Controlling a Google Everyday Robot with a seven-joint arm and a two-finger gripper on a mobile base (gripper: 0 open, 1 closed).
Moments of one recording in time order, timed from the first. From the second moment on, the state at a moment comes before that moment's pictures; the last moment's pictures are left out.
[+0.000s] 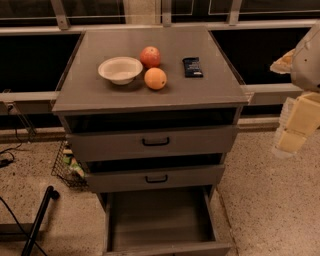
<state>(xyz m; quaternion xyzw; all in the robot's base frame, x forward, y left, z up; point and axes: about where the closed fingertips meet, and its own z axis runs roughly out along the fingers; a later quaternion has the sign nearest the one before) 0.438 -0.217 0.977 -0.60 0.78 -0.04 0.16</state>
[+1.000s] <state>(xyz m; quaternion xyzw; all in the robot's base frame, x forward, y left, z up) 0.522 -0.196 0.977 -0.59 0.78 -0.04 0.21</state>
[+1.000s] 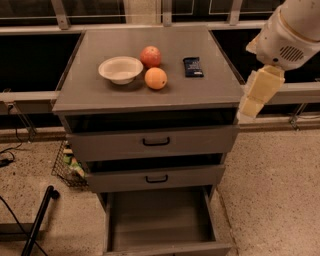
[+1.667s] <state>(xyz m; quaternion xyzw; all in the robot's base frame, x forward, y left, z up) 0.661 -0.179 0.986 -0.54 0.78 -0.02 0.29</state>
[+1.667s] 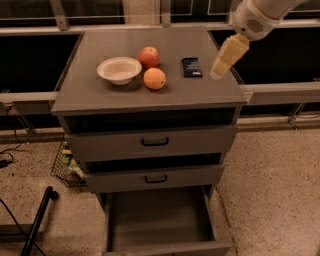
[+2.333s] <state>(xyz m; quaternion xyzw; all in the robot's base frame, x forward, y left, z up) 0.711 -0.172 0.994 -0.52 0.79 -0.01 0.34</state>
